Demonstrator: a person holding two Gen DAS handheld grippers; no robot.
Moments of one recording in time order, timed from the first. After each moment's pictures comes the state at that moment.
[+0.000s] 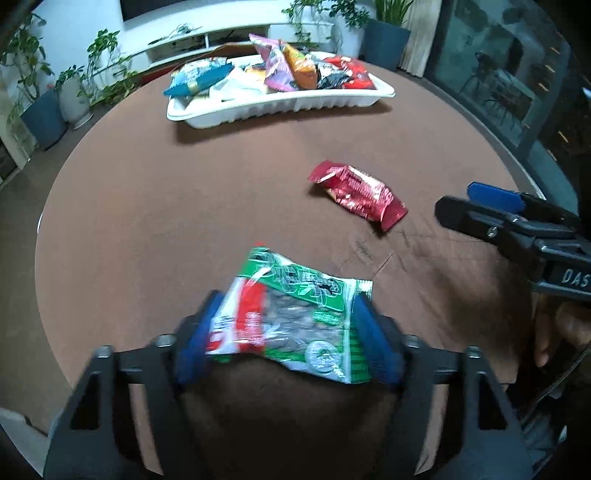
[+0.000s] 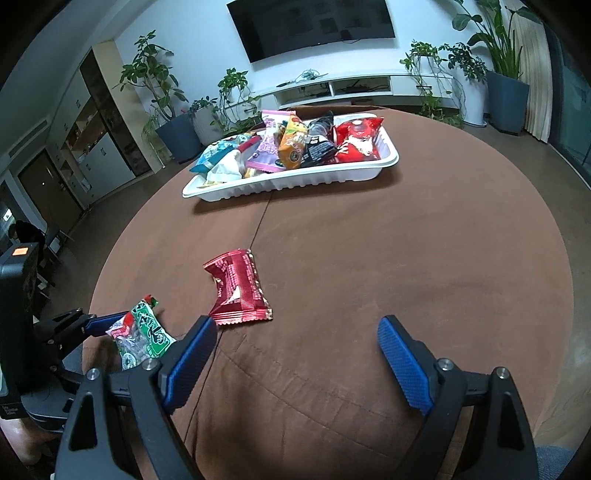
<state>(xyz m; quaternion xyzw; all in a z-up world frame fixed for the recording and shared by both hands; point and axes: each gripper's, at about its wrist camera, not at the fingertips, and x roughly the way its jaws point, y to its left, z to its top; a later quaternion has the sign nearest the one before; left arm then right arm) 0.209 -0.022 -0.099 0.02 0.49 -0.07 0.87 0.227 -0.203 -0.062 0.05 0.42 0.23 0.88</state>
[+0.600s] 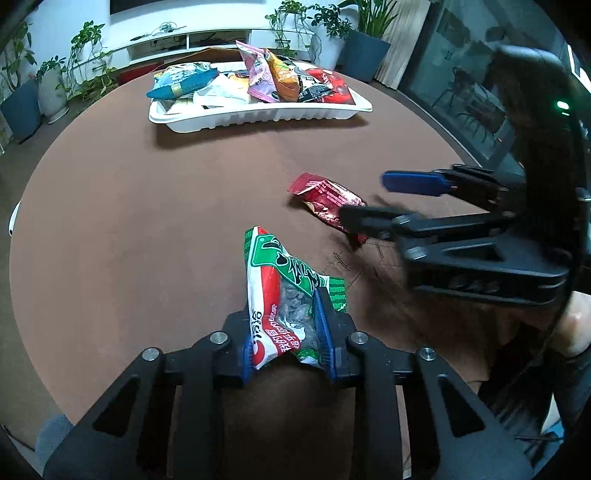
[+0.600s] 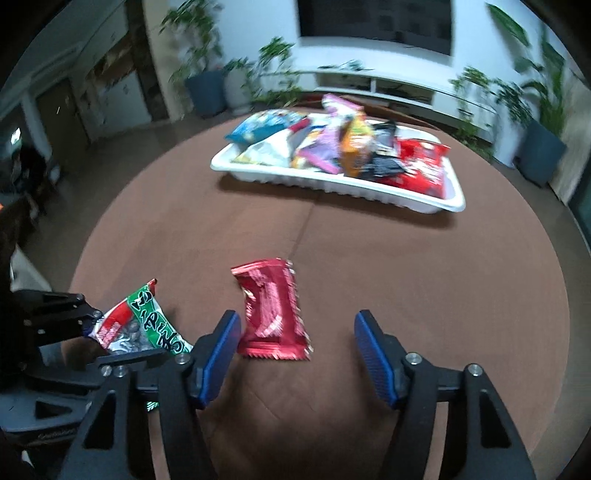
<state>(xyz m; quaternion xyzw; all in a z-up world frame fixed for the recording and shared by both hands) 0.211 -0.014 -0.096 -0.03 0.48 -0.13 0.86 0.255 -0.130 -0.059 -0.10 0.44 0.27 0.85</state>
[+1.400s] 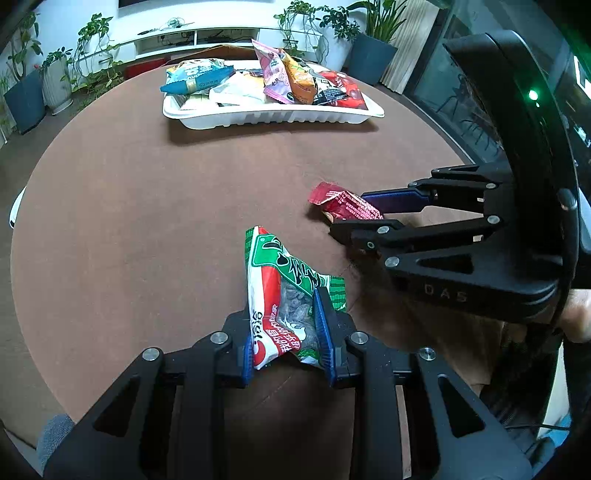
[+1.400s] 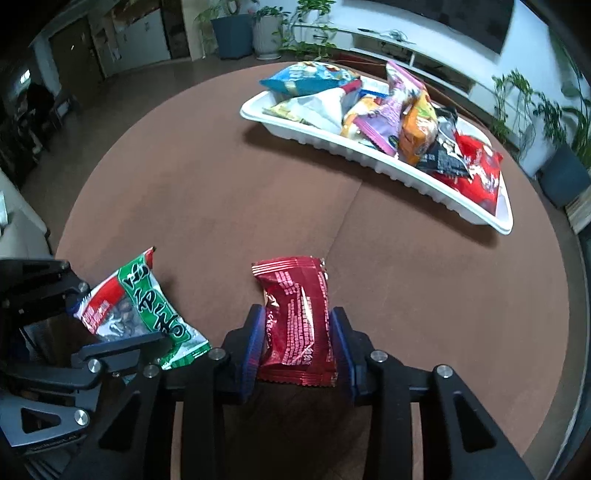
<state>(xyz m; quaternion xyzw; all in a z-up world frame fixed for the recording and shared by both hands) 0.213 -0.003 -0.095 -0.04 0.49 -0.12 0.86 0.261 -0.097 -0.062 -0.18 0.49 0.27 0.81</state>
